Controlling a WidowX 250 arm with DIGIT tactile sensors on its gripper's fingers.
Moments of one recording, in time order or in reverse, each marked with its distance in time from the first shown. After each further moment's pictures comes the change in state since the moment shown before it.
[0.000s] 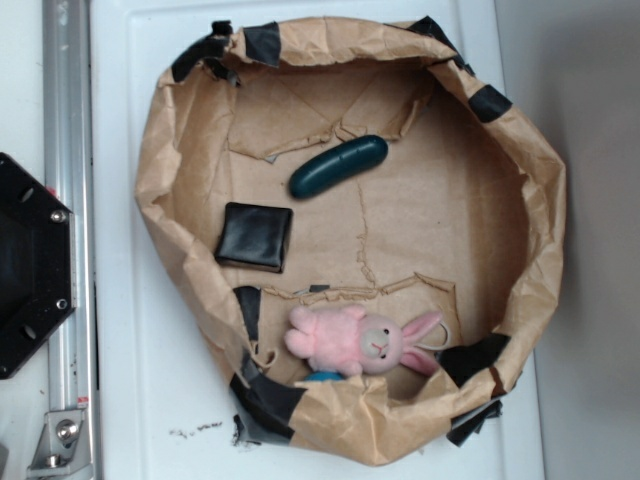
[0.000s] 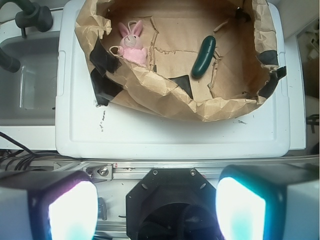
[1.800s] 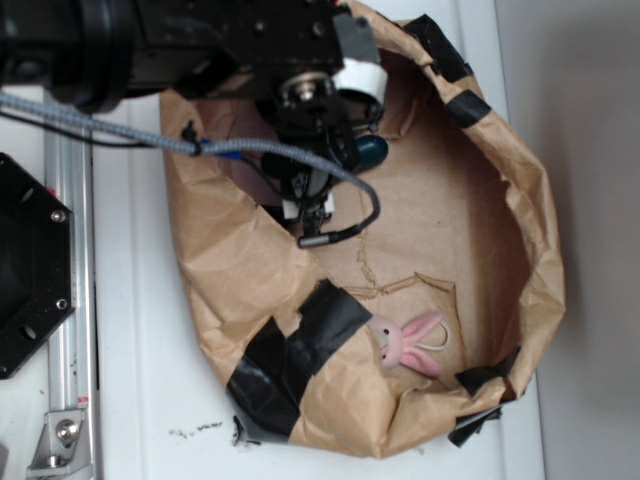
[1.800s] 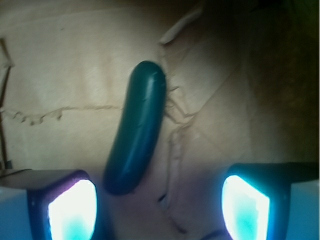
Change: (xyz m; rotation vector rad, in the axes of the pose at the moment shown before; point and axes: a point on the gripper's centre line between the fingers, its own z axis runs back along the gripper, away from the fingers) arm 0.112 0.101 -0.186 0.085 0.034 0.123
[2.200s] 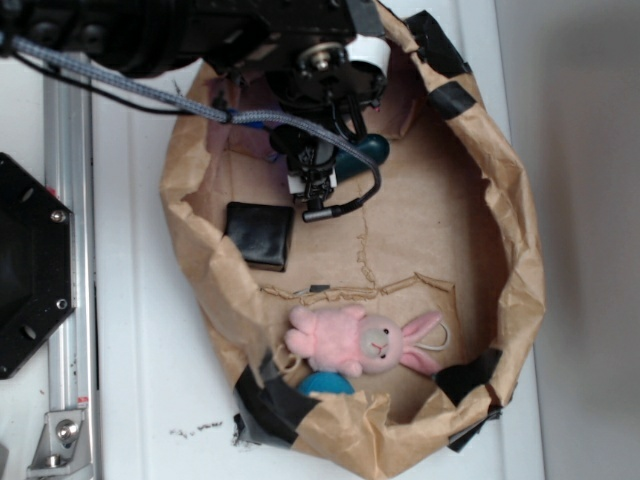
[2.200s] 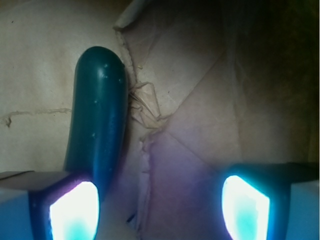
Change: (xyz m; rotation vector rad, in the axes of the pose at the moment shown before) arm 0.001 0.013 -0.022 0.018 0.016 0.001
